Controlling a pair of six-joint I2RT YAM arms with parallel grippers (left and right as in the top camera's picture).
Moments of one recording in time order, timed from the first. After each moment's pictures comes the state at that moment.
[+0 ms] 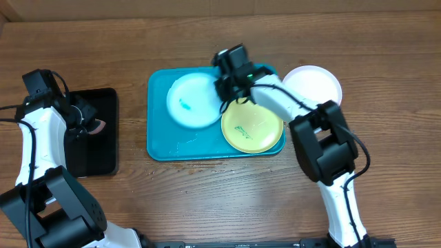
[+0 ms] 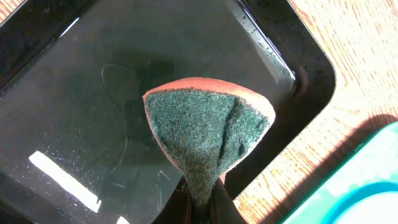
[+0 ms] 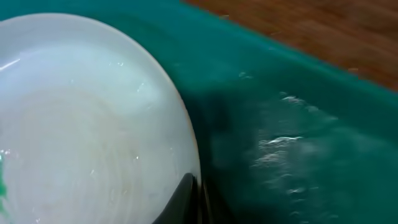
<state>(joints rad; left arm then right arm) 0.46 1.72 1.28 -0.78 0.07 -0.48 0.55 2.32 1.75 -0.46 -0.13 0.06</state>
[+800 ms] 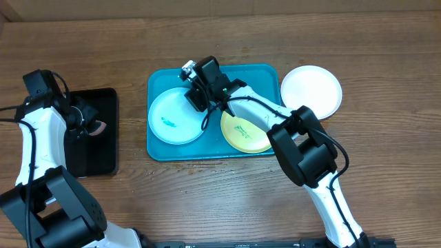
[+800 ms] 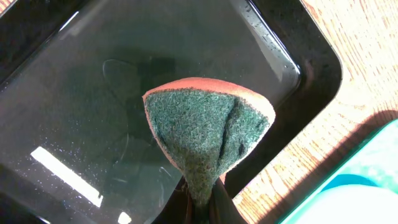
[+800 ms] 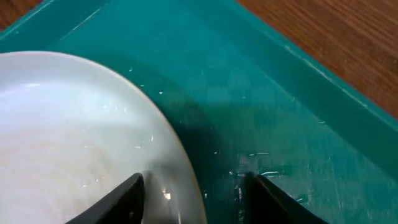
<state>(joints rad) 0.46 1.72 1.28 -0.80 0.07 -0.48 0.65 2.40 1.79 -0.27 -0.15 -0.11</state>
